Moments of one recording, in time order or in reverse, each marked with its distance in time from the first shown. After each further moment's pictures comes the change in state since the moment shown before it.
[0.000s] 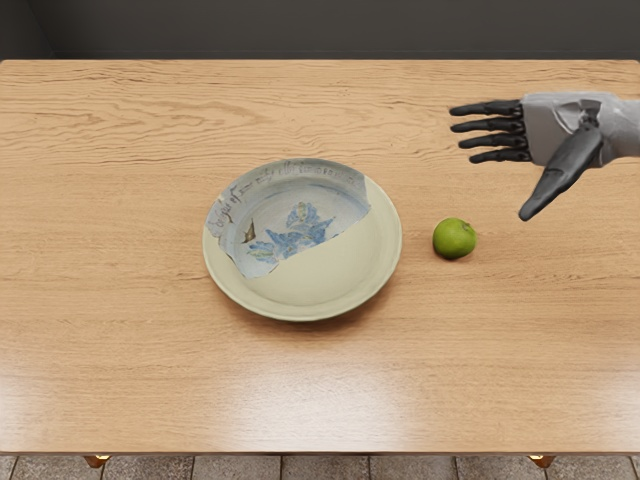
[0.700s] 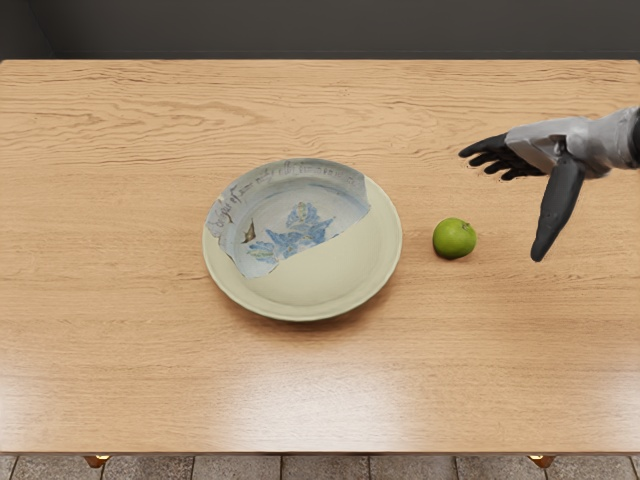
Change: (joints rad) left arm 0.000 0.000 0.000 0.000 0.000 0.000 0.000; right arm 0.188 -0.001 -0.099 0.287 -0.403 -0.264 -0.278
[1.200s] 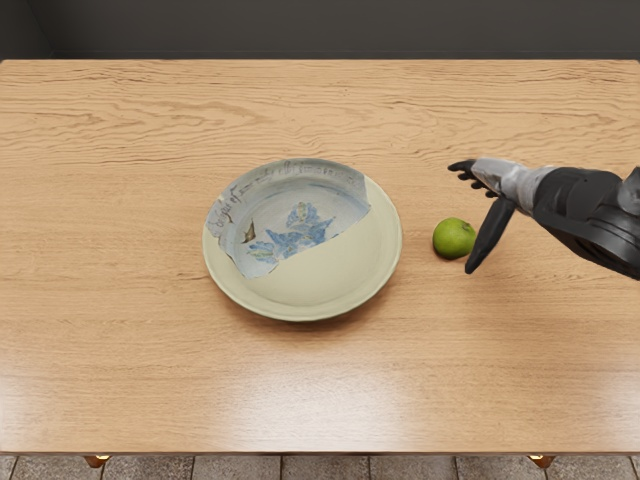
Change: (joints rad) left arm 0.000 0.000 0.000 0.000 0.000 0.000 0.000; right arm -0.045 0.243 -0.240 0.063 -0.101 -0.673 -0.027
